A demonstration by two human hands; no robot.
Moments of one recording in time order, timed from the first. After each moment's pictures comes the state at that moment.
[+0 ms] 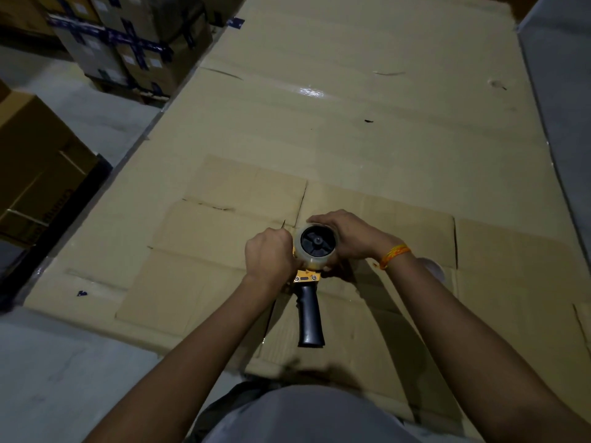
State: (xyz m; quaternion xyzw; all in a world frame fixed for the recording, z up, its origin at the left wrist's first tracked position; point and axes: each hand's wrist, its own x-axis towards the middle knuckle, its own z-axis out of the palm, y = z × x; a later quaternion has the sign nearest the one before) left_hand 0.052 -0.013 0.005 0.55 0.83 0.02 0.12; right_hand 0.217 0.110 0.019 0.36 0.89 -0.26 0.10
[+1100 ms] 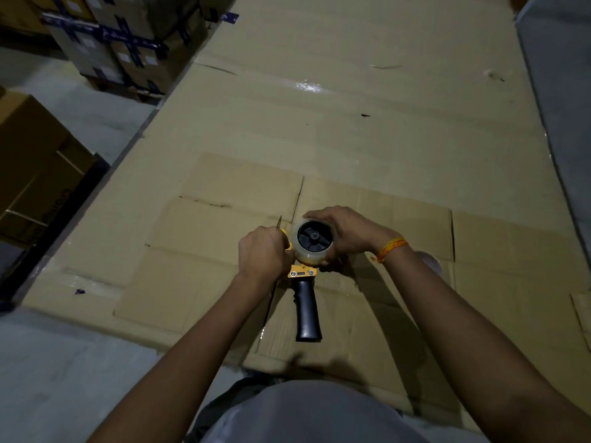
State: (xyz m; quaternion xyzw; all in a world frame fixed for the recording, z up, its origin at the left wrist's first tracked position) left_hand 0.046 -0.018 0.001 0.56 0.82 0.03 0.09; right_hand 0.219 0.112 0.019 0.35 0.89 -0.27 0.10
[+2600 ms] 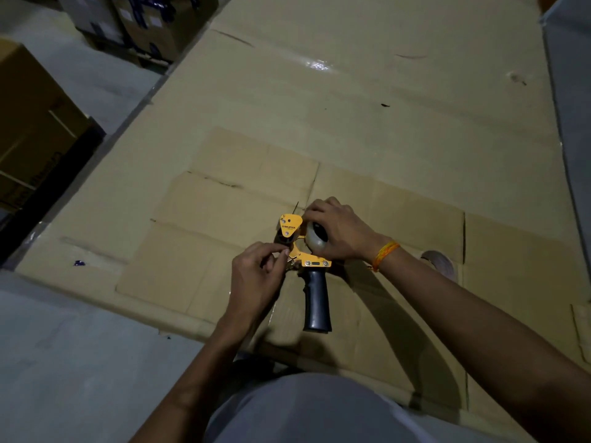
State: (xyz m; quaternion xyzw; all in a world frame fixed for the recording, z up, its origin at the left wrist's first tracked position) left_hand 0.035 -0.105 -0.041 0.43 0.72 0.49 0.25; right_hand 0.179 0.075 0.009 0.30 0.94 -0.15 0.09
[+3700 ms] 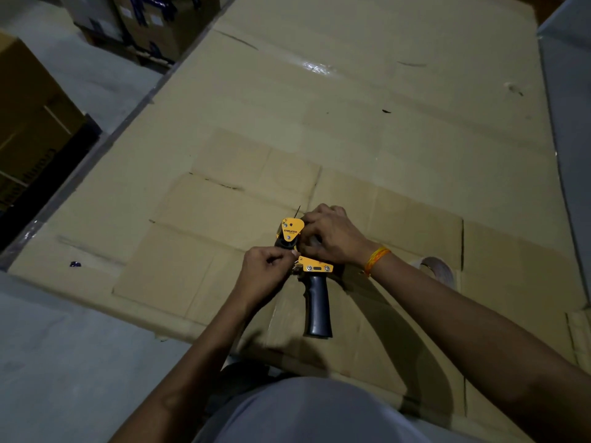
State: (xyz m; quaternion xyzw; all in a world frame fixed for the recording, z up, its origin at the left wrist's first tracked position) left_hand 0.030 -0.079 -0.062 0.30 0.64 0.50 0.51; right_hand 0.171 0.073 0.001 0.27 0.95 -0.15 0.09
